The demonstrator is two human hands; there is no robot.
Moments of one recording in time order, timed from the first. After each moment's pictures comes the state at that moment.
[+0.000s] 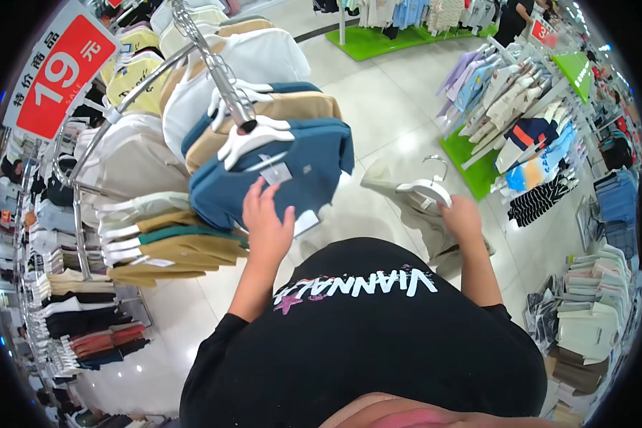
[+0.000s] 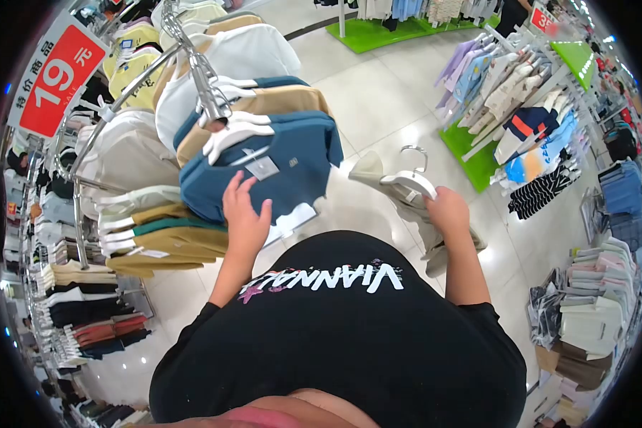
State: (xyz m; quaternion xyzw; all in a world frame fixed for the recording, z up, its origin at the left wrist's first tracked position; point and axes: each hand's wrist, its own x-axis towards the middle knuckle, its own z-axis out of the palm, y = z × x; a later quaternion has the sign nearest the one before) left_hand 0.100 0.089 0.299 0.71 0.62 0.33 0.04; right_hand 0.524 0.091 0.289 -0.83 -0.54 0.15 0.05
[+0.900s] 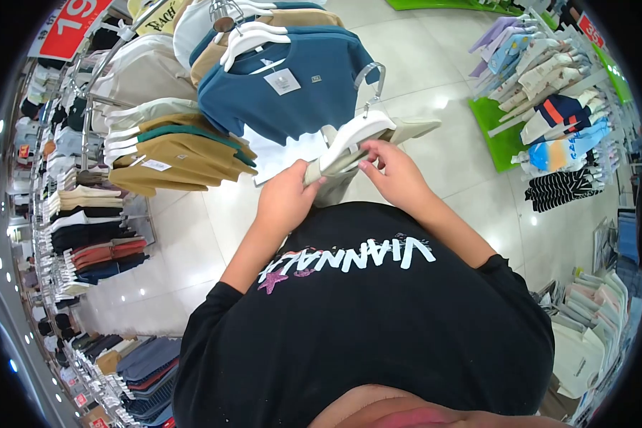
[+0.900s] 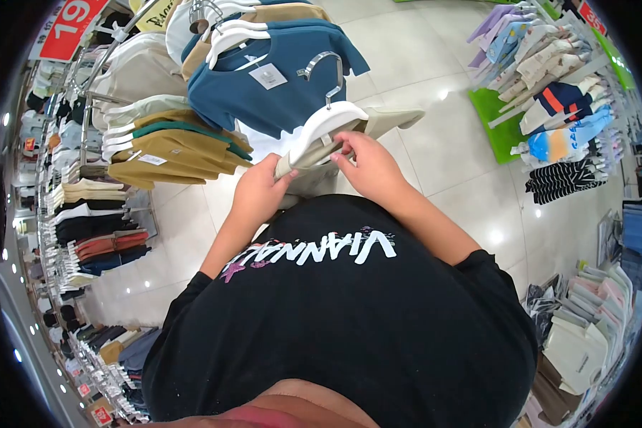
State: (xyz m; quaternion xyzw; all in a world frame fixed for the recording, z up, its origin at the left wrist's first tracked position) left_hand 0.219 -0.049 0.342 0.65 0.70 0.14 0.25; right_hand 0.450 0.014 0.295 -0.45 -0.73 0.41 0.30
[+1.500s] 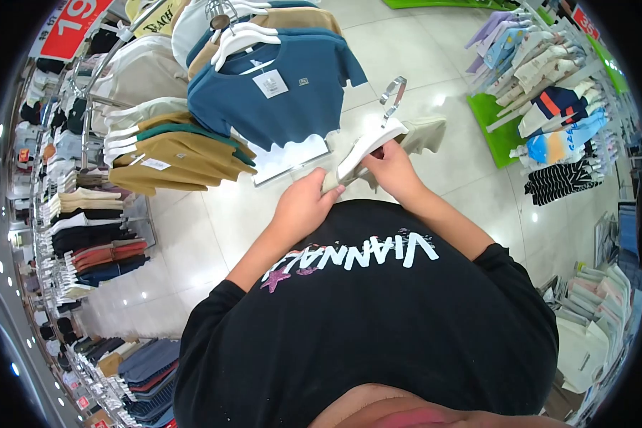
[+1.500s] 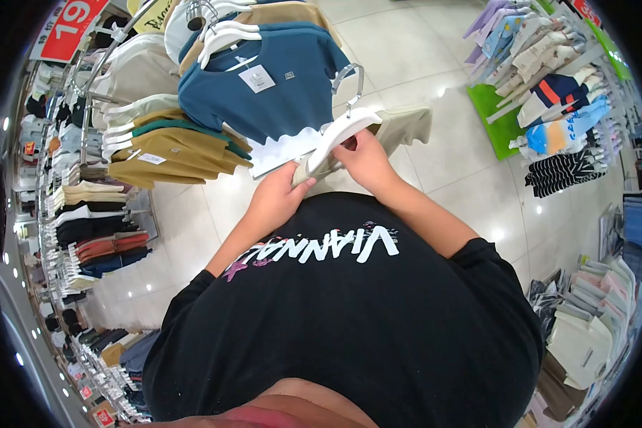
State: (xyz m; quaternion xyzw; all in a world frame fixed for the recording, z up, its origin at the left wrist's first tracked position) left_hand 0.246 -0.069 0.324 0.66 0.66 0.15 0.33; right_hand 0.443 0.007 0.274 -0.47 -0.51 0.60 0.39
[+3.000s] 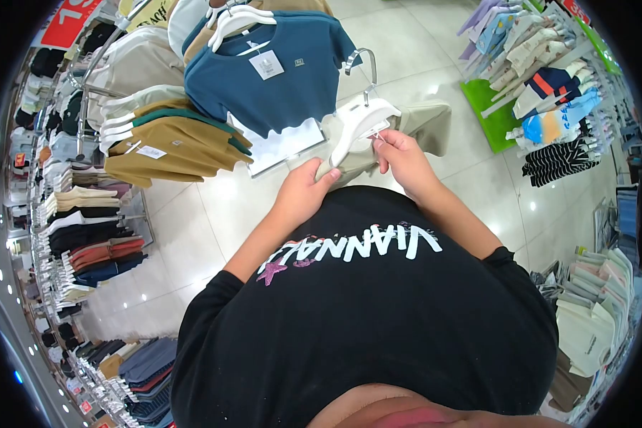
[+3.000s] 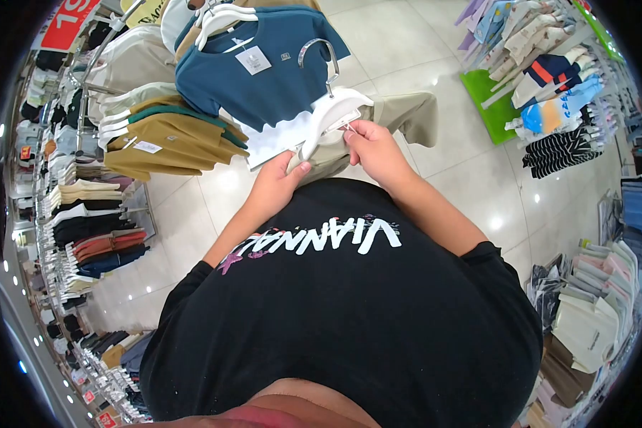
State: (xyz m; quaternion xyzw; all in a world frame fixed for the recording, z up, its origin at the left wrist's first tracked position) left_hand 0.235 -0.106 0.293 0.61 0.64 0.20 0.43; right_hand 0.473 -0.043 0.280 -0.43 -0.46 0.69 0.35
